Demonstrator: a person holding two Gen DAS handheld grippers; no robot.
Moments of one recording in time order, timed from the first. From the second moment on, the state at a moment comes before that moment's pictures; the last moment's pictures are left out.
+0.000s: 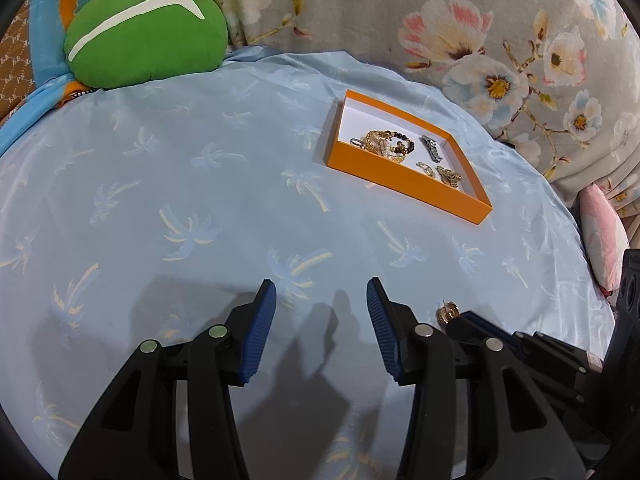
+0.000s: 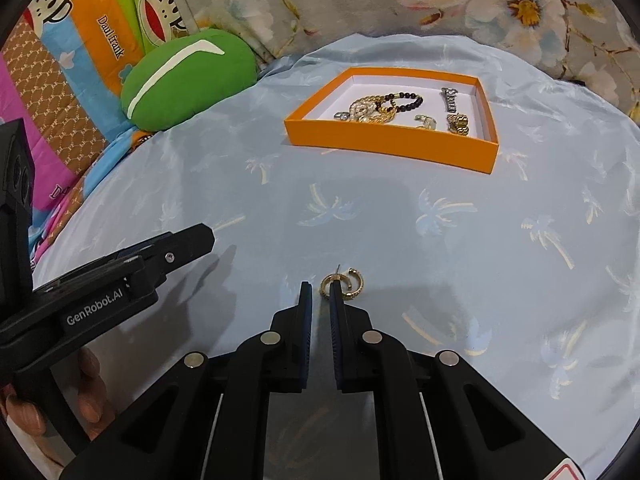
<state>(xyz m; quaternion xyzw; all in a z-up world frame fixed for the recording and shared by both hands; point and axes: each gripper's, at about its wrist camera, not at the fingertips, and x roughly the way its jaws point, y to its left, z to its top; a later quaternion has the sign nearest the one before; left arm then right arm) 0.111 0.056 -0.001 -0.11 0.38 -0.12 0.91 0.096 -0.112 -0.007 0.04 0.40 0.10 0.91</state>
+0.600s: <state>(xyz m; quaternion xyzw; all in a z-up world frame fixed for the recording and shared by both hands) 0.111 0.051 -0.002 -0.10 0.38 -0.13 0.91 0.120 -0.121 -0.012 0.05 0.41 0.10 0.90</state>
